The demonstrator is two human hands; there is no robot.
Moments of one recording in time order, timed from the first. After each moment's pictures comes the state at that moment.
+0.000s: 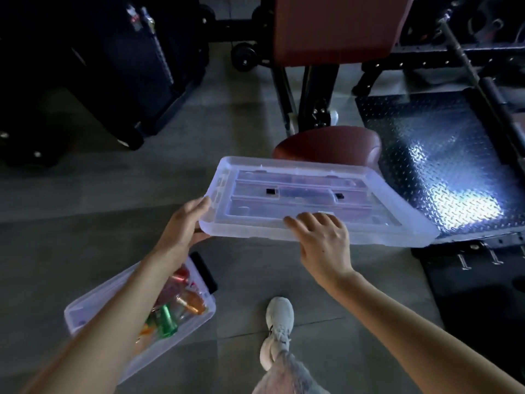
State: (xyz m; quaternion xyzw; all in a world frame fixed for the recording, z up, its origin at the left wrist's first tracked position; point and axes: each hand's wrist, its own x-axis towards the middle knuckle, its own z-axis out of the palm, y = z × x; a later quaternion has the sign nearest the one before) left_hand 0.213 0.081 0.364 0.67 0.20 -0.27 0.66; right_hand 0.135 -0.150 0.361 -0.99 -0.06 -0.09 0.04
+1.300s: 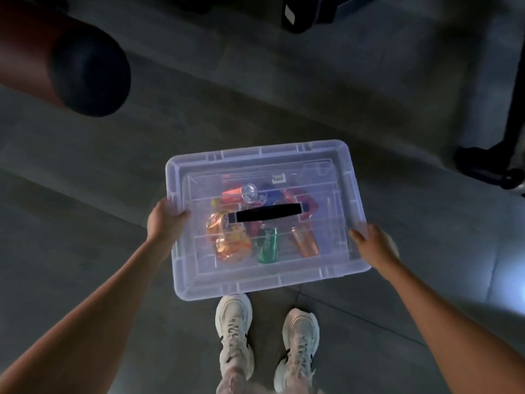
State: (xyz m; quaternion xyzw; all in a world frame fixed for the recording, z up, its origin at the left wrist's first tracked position) left_hand 0.035 0.490 0.046 0.81 0.47 -0.13 0.33; right_hand 0.113 0.113 0.030 -0.92 0.14 0.33 0.17
